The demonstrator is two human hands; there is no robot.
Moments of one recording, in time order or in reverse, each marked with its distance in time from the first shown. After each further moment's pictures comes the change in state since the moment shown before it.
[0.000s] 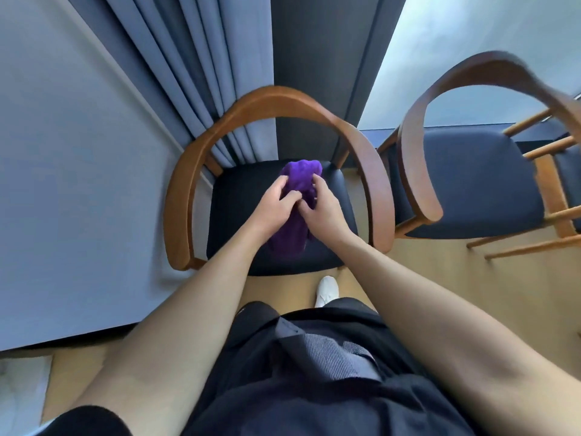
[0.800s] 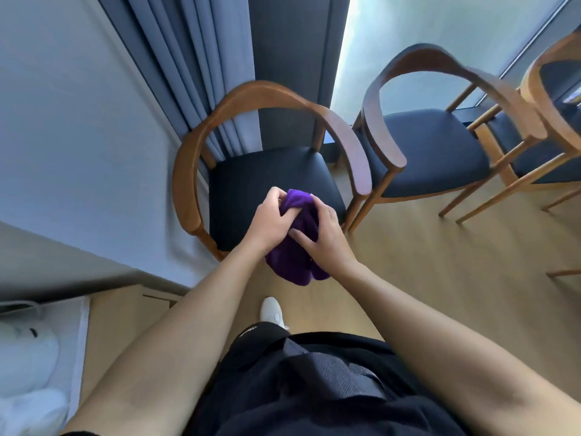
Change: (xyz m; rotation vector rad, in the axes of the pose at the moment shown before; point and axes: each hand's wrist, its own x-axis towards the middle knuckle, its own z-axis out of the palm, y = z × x) left_hand -0.202 -0.040 0.000 0.231 -0.001 0.192; right_hand -0.242 0.010 0.040 -0.179 0.142 -0.090
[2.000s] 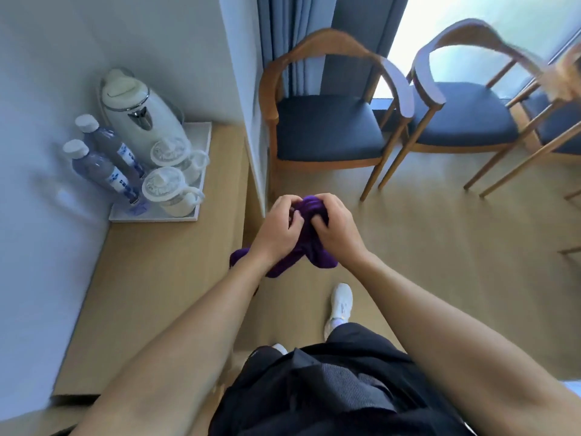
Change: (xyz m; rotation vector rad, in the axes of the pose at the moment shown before) left_hand -0.469 -0.084 -0.043 0.092 0.161 0.116; right_hand -0.392 -0.094 0.103 0.008 -0.089 -0.200
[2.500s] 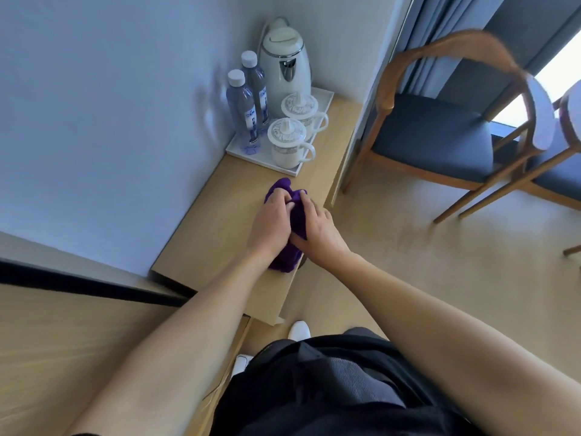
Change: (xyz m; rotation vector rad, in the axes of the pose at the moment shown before) left_hand -0.124 -0.069 -0.113 0.226 0.417 -0.344; right_hand -0.049 -0.095 0.161 -0.291 -0.544 -0.207
